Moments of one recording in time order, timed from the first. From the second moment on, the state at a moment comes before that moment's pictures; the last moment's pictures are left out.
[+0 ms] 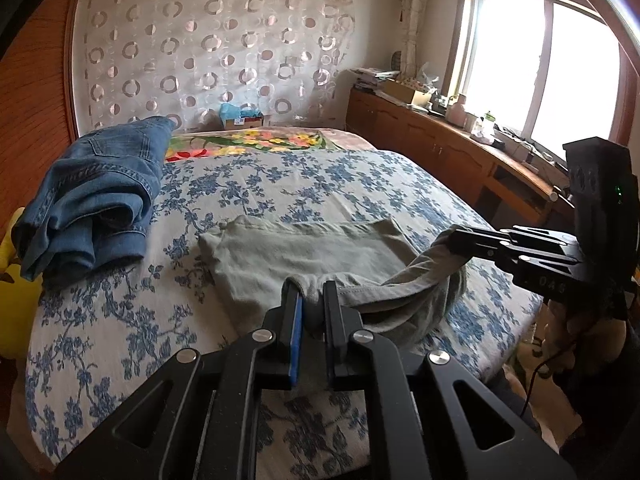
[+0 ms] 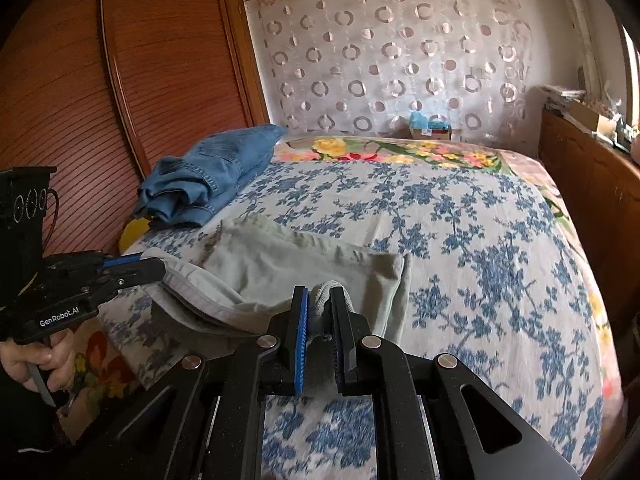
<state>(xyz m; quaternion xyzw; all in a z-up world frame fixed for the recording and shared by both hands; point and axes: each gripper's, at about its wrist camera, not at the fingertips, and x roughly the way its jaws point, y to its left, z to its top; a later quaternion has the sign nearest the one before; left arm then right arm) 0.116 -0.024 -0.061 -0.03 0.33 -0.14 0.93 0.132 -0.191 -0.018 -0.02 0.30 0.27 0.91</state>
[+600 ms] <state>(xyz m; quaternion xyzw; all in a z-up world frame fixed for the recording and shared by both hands) 0.162 -0.014 -0.057 -0.04 0.33 -0.11 0.94 0.186 -0.170 -0.014 -0.04 0.30 0.25 0.92</state>
